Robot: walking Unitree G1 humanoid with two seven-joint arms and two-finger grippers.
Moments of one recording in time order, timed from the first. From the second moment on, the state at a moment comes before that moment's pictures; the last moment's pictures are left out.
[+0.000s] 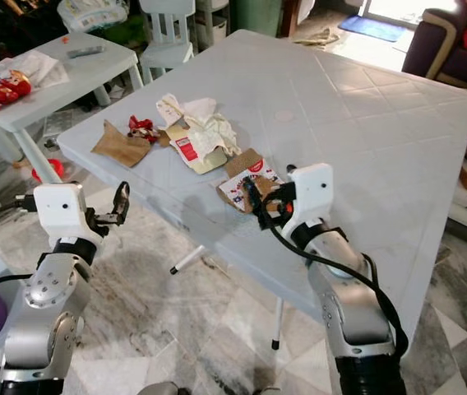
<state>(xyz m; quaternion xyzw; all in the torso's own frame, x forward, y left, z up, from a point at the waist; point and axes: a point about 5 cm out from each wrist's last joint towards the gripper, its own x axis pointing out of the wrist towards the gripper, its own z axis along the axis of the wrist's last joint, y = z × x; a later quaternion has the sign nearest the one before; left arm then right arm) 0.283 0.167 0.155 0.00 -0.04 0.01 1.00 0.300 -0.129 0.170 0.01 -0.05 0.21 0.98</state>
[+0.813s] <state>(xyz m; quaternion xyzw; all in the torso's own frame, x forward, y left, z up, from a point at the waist) 0.255 0.164 0.131 0.01 0.02 -0.02 1.00 0.331 -0.100 0.144 -0.08 -0.04 0.18 0.98</state>
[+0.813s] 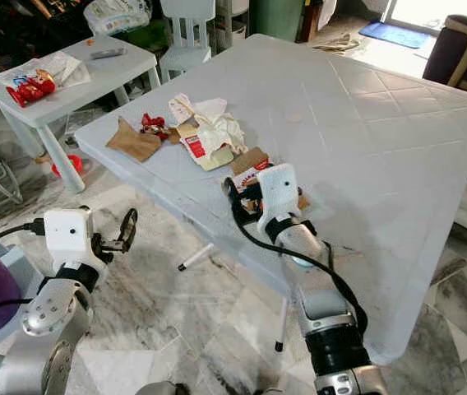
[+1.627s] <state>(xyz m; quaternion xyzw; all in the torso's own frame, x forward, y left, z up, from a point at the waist) 0.255 0.160 0.132 0.01 0.02 -0.03 1.00 0.334 -0.098 0.106 -0.13 0.00 0.17 0.98</state>
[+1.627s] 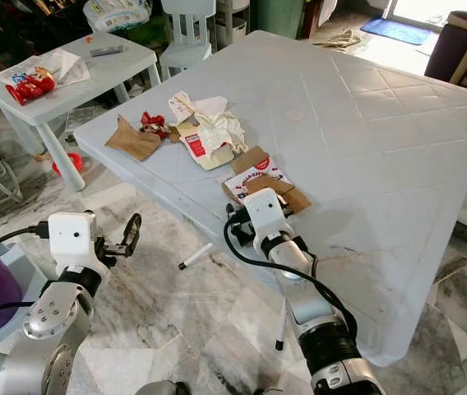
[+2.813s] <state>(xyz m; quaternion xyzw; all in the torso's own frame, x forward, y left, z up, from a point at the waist) 0.254 0.135 0.126 -0.06 0.06 -0.11 0.99 0.344 -0.089 0.108 -0.09 0.01 0.18 0.98</state>
